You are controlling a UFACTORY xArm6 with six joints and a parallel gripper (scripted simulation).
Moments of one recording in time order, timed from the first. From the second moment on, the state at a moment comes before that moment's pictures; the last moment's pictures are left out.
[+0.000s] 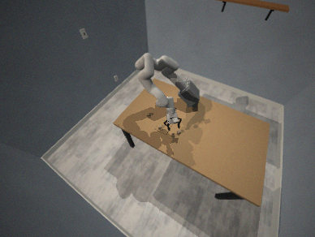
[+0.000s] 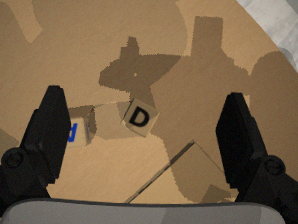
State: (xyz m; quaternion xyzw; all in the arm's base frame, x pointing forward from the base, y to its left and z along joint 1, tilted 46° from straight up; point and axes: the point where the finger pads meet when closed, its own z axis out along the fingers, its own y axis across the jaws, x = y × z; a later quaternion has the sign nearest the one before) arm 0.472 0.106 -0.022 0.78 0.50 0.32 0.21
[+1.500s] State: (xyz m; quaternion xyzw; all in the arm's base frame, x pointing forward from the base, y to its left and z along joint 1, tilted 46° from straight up) arm 0.470 0.053 0.033 0.78 0.50 0.32 0.21
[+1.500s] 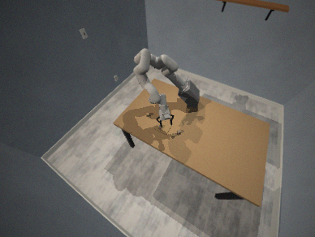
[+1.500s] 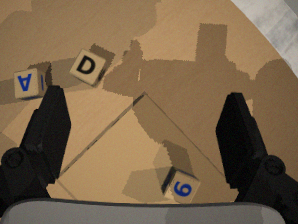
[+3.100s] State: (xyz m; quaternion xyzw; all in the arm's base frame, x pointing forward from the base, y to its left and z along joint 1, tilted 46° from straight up) arm 0.447 -0.006 0.085 0.78 0.50 0.32 0.21
